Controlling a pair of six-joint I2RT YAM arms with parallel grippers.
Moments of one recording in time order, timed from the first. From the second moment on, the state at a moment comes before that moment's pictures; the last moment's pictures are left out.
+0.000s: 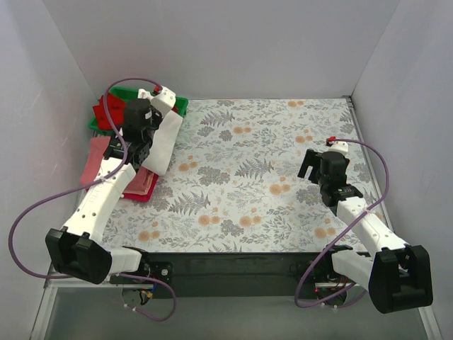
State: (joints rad) left arm -0.28 1.29 1.25 -0.32 -0.38 0.59; right arm 0.20 1.06 0.56 -0.06 0.26 0.31
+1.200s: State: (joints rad) left arm -0.03 1.27 1.27 -0.51 -0.22 0.64; right arm 0.16 1.10 0.56 -0.06 0.24 0.31
